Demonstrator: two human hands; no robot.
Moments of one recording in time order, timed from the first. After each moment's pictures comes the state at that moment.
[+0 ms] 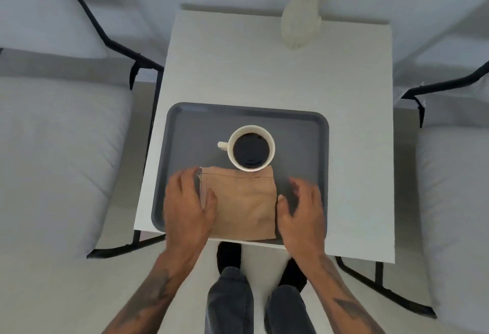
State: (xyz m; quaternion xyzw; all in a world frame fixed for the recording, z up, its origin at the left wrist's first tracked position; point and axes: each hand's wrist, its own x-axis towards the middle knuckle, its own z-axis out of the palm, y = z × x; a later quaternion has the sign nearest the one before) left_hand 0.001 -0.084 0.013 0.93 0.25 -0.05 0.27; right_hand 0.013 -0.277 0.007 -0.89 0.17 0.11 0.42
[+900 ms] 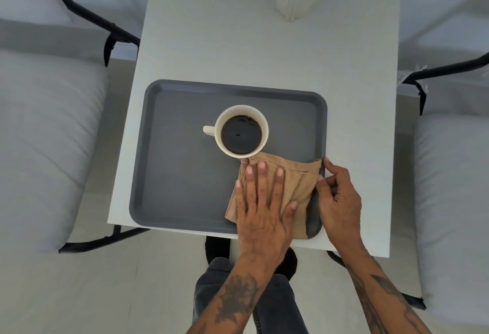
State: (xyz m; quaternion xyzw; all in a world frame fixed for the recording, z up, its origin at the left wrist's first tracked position) left_hand -0.022 -0.223 -0.058 0.99 0.03 -0.09 0.13; right_hand 0.034 -0.353 -0.035 -0.87 0.20 0.08 0.43
